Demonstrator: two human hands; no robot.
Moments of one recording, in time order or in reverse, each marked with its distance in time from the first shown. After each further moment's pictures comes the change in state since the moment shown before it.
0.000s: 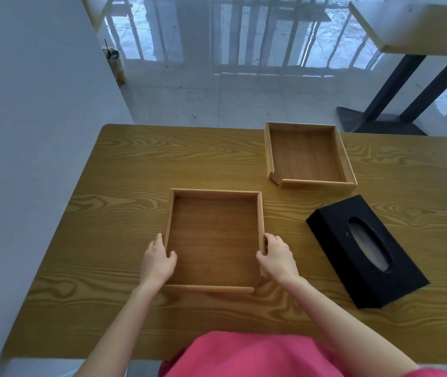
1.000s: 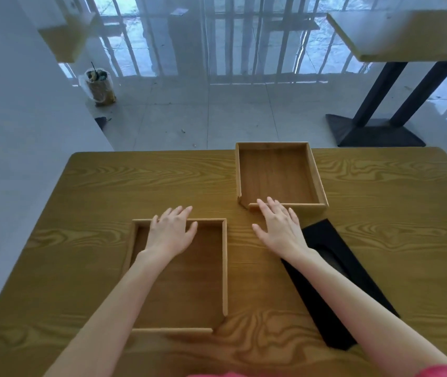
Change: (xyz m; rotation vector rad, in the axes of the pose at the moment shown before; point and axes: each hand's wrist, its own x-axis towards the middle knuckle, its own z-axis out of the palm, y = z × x) left_hand 0.028 0.158 0.005 0.475 0.034 0.399; right_hand 0.069 0.022 -0.119 -0.218 0.126 -0.280
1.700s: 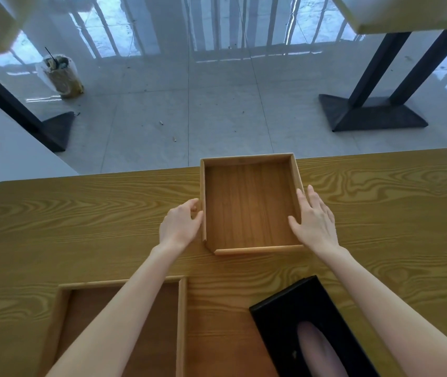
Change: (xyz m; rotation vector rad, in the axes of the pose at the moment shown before) left_hand 0.162 0.103 0.027 -0.325 0.015 -0.074; right_hand 0.135 0.150 -0.022 0.043 0.055 0.280
